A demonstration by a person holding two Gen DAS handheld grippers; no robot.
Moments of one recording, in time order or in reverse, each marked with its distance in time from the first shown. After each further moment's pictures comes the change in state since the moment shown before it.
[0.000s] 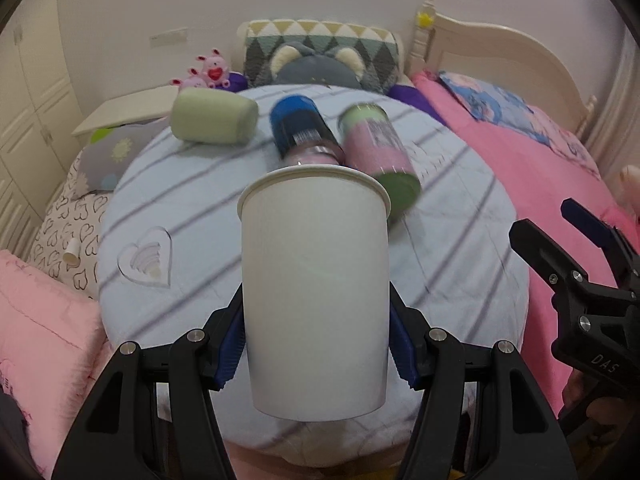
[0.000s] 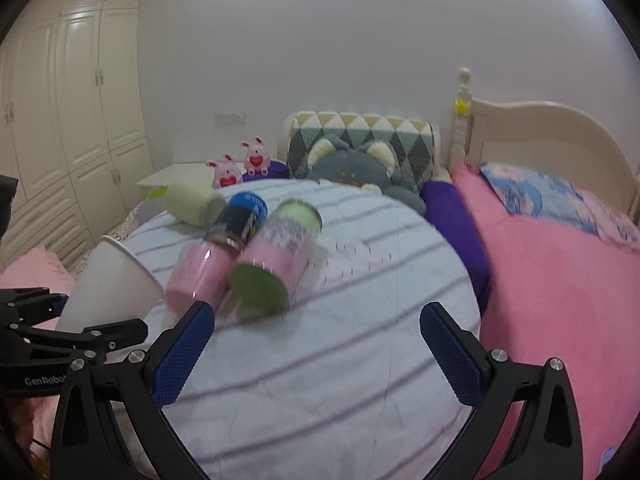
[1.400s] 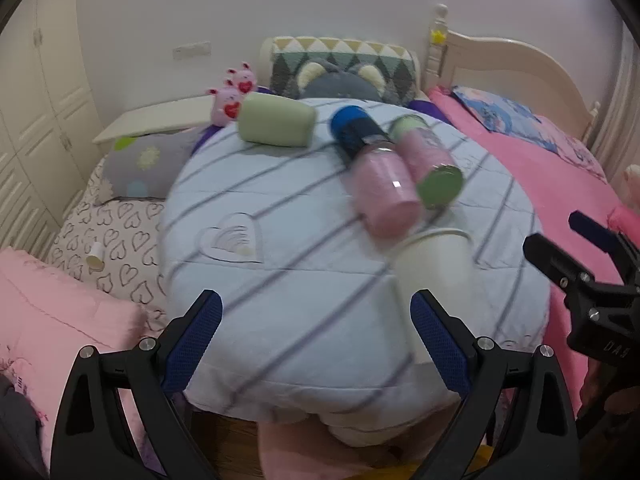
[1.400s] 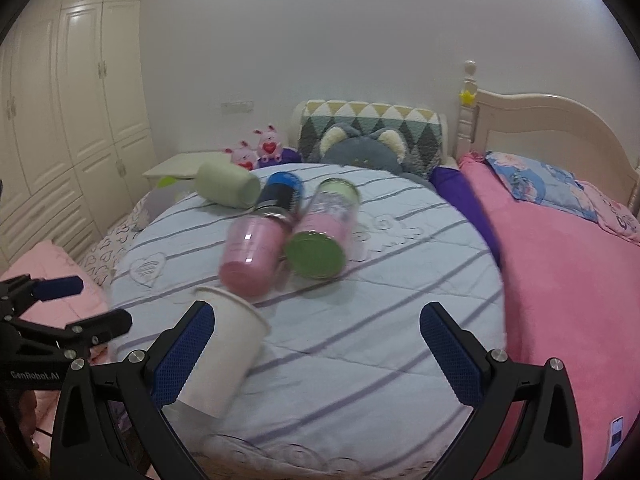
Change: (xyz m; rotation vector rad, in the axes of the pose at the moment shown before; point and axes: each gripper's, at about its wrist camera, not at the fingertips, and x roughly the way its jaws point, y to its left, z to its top) left arm -0.039 0.077 -0.028 -0.004 -0.078 0.048; right arm -0.015 0.062 -0.009 0.004 0.048 0.012
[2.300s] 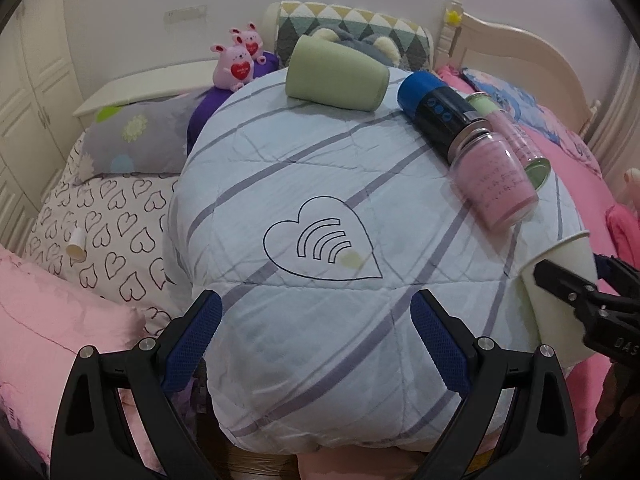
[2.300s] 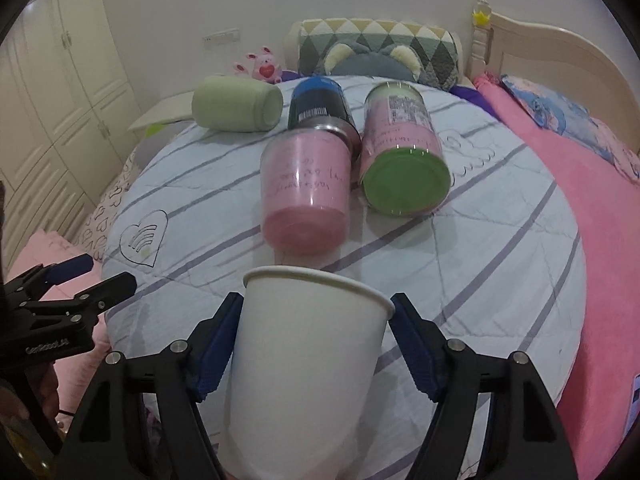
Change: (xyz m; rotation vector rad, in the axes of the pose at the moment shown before) left arm 0.087 0.092 0.009 -0.013 0.112 -0.088; right arm 0.076 0.053 -0.005 0.093 0.277 -0.015
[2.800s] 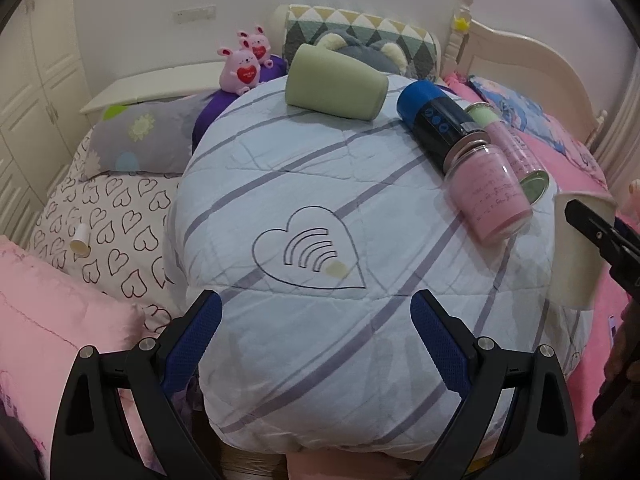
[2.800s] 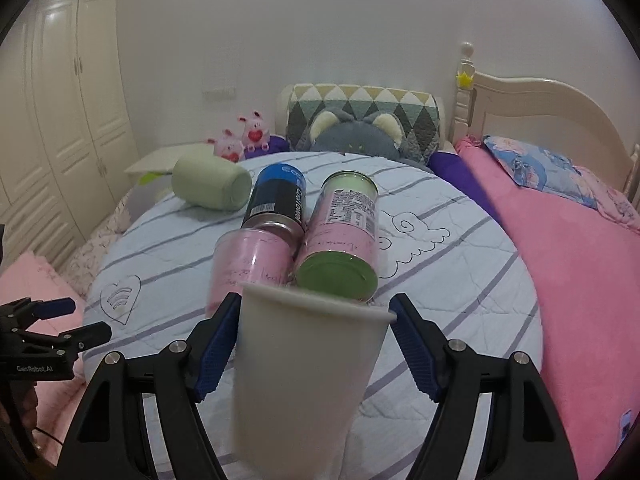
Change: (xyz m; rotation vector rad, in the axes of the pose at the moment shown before) left arm -0.007 -0.014 0.004 -0.024 -0.014 0.030; right arm -0.022 -0.035 0.022 -0.034 -0.240 -0.030
